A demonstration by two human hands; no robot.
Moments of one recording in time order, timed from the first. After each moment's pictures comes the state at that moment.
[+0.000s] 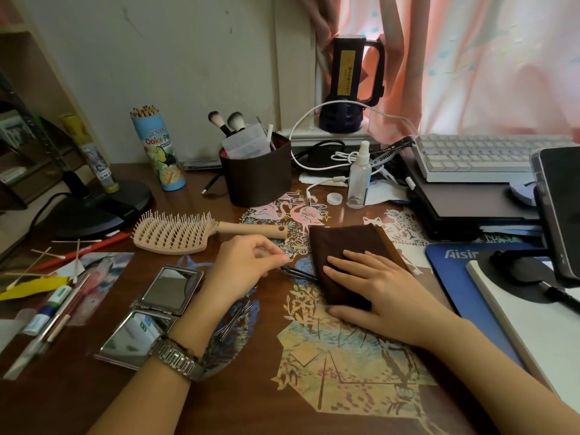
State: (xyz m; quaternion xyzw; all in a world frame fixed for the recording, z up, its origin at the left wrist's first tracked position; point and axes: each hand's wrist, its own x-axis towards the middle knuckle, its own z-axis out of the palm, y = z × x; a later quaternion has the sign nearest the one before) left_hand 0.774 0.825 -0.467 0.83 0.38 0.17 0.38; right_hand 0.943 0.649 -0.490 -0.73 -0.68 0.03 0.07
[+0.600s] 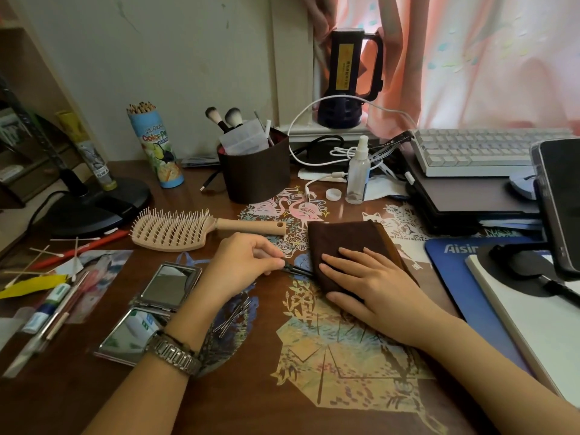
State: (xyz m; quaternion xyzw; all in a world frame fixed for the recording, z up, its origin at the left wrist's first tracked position) left_hand 0.773 0.828 -0.467 0.84 0.36 0.13 0.39; right_hand 0.936 0.651 -0.496 -0.73 -0.68 0.01 0.09
